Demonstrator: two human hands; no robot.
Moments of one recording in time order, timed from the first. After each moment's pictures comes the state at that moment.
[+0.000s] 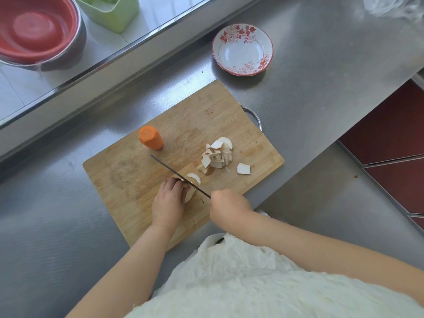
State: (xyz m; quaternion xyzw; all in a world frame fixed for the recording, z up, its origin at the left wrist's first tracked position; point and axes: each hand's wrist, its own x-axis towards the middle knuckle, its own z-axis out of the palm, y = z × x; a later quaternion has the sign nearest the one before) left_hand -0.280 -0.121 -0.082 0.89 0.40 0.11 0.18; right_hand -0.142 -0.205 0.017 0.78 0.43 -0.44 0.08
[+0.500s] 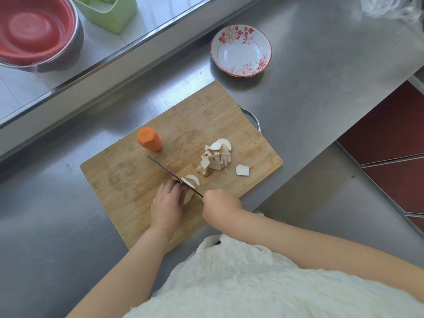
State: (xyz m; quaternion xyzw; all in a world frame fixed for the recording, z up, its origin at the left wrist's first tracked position) left_hand -0.283 -0.120 -0.087 0.89 0.40 0.11 0.19; right_hand -0.149 -0.191 0.012 0.79 0.41 -0.45 0.09
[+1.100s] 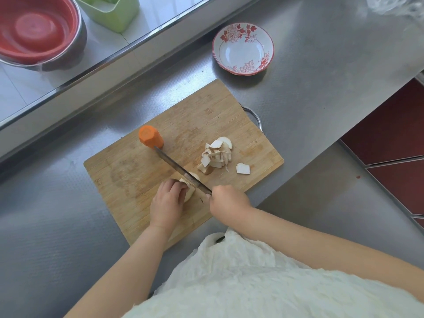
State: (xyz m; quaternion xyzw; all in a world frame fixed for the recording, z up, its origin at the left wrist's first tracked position) left_hand -0.285 -0.122 -0.084 0.89 0.40 0.12 0.20; right_hand -0.132 -0.207 0.007 0.80 0.41 -0.43 0.02
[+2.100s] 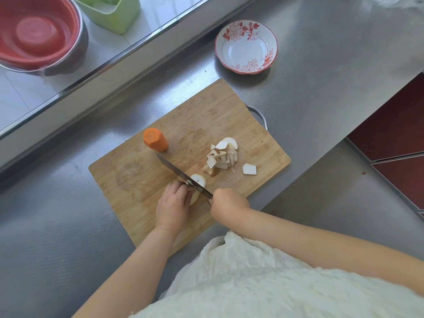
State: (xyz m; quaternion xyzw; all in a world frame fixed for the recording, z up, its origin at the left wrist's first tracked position) left_hand -0.290 -0.114 -0.096 0.89 0.37 0.13 0.22; right_hand -0.146 -0.192 -0.010 0.80 0.38 -0.46 0.05
